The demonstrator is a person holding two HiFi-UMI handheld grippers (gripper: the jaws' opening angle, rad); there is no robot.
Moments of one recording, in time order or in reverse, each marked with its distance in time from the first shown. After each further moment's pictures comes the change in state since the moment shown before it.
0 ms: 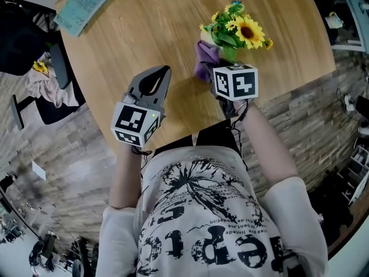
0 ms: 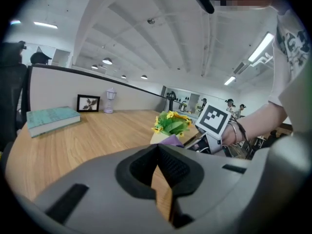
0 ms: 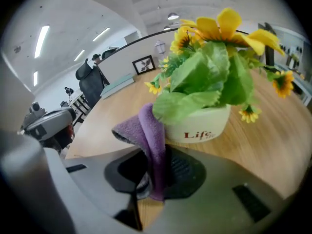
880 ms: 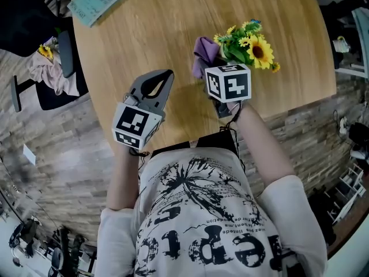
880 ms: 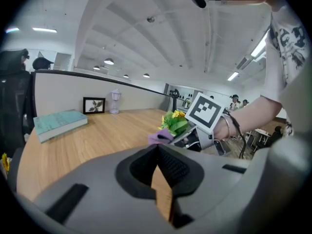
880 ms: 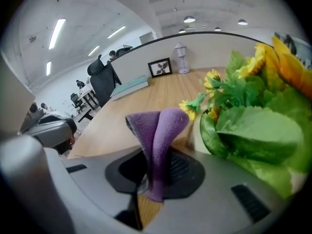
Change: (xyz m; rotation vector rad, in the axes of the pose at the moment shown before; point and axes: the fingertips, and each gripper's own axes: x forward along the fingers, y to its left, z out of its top) left arm -0.012 0.017 0.004 0.022 0.030 0.048; right arm 0.026 0.044 0.045 -0.138 -0.019 0.068
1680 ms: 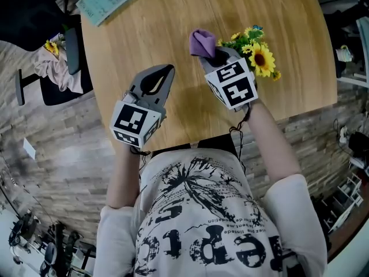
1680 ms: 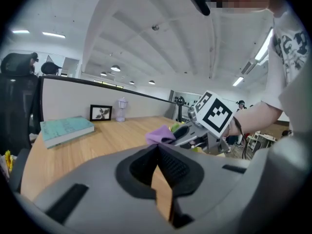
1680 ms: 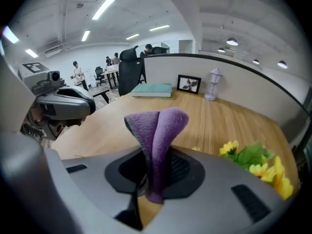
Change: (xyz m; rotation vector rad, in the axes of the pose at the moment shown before) left arm -0.005 0.015 0.031 -0.031 -0.085 0.068; right arm -0.020 0.024 0.050 -0.464 -0.030 0.042
